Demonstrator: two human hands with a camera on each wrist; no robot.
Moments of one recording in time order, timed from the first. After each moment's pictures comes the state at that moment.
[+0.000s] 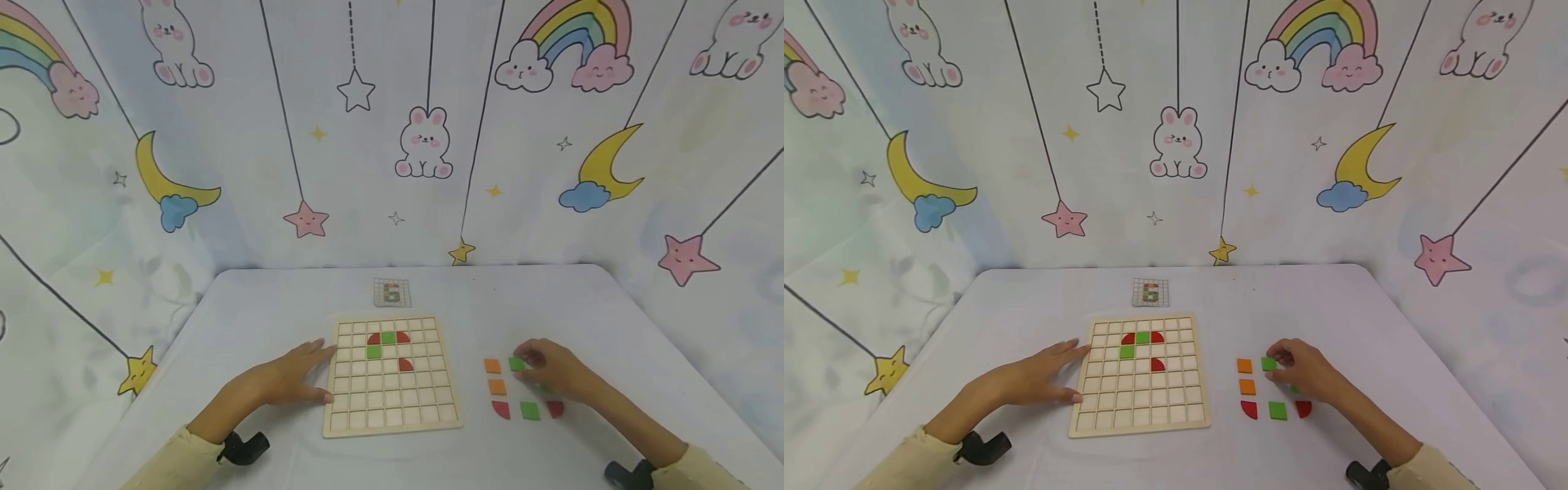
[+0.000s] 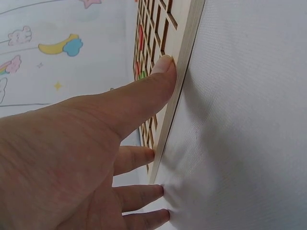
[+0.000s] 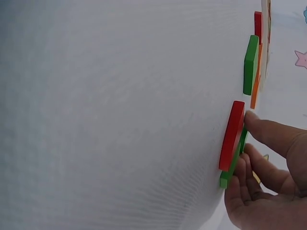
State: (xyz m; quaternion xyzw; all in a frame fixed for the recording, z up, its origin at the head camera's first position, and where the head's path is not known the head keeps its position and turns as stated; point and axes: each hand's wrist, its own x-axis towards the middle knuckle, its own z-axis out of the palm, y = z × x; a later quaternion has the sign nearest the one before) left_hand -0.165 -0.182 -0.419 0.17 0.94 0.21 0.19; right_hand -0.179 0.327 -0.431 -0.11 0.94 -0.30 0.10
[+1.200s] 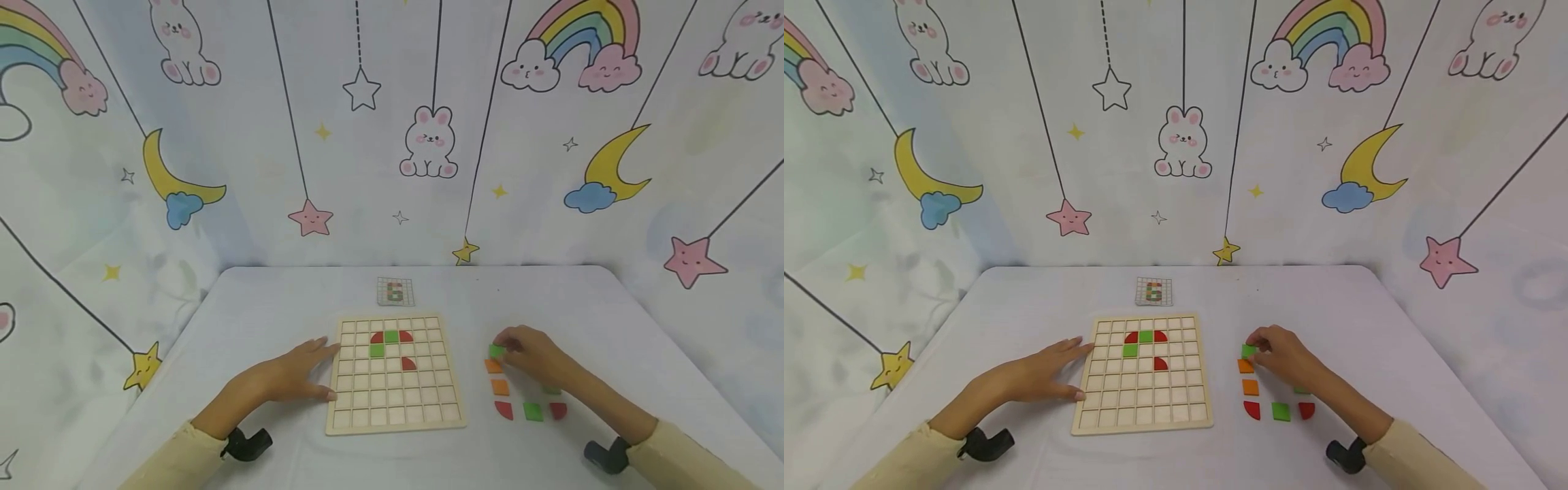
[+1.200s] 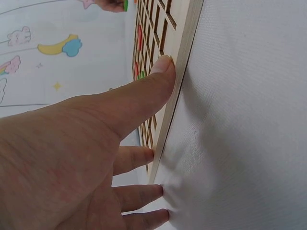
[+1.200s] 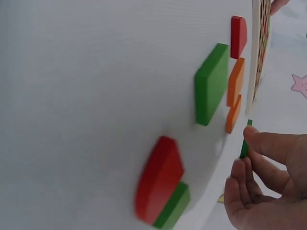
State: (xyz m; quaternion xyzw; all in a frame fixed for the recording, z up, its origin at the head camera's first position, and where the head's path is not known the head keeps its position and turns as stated) left_hand -0.163 -0.181 -0.414 0.17 0.94 0.22 0.20; right_hand -0.196 0.286 -0.421 -0.15 0.95 -0.28 0.07
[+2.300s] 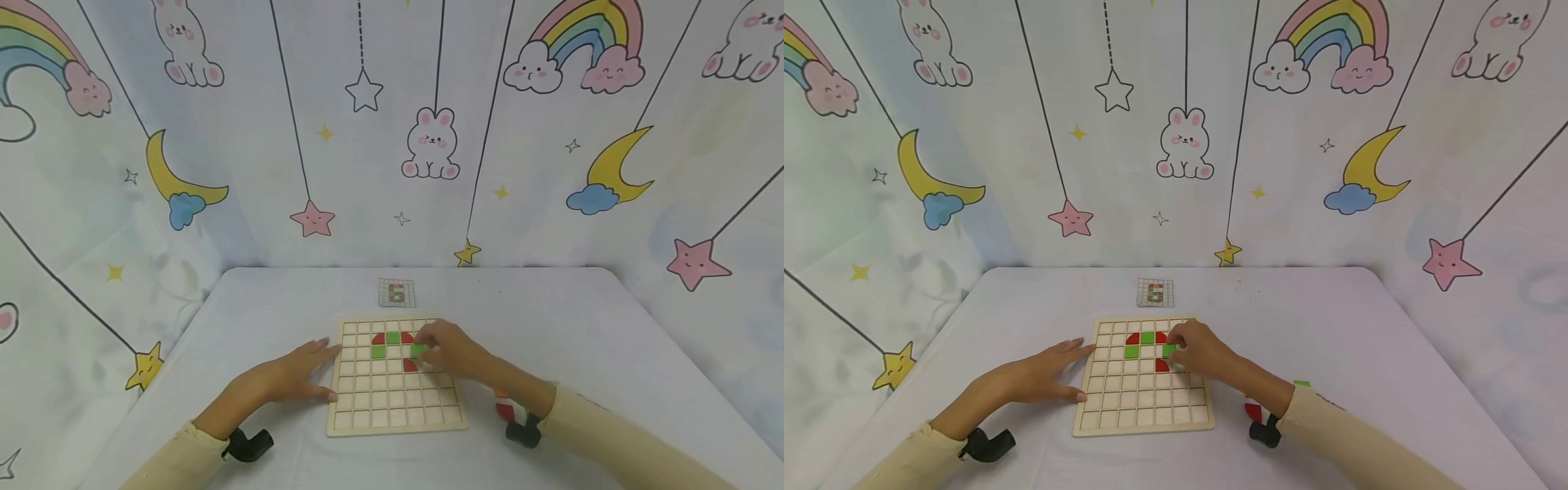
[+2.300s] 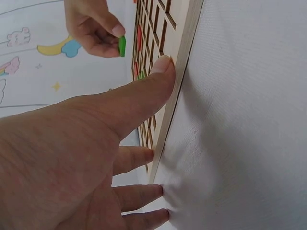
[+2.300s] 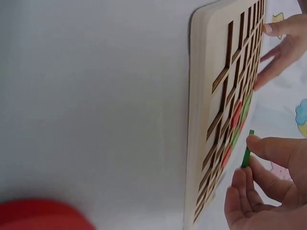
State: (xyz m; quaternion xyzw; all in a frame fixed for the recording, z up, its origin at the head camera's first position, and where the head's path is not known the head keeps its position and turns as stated) left_hand -0.166 -0.182 -0.418 0.16 0.95 0.20 0.20; right_hand -0.211 0.152 -0.418 -0.24 0.92 -0.31 0.09
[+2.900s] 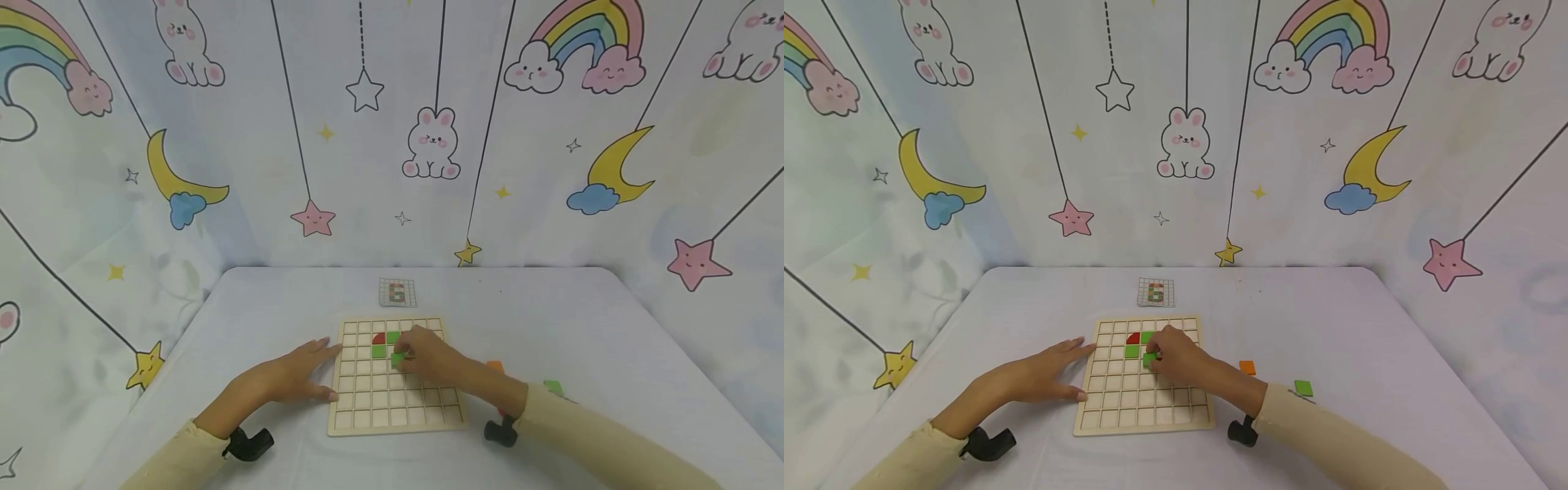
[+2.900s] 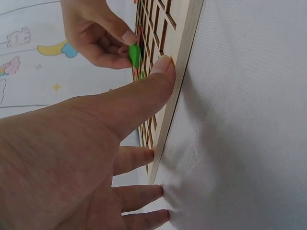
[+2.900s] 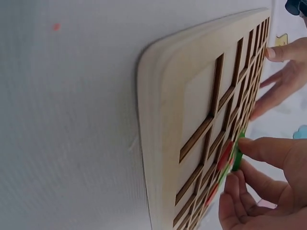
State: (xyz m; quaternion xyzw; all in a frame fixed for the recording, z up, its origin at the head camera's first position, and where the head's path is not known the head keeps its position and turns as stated) left_hand -0.166 -0.182 -0.418 0.16 0.95 0.21 0.20; right_hand -0.201 0.114 -0.419 -0.28 0.91 -0.29 0.10
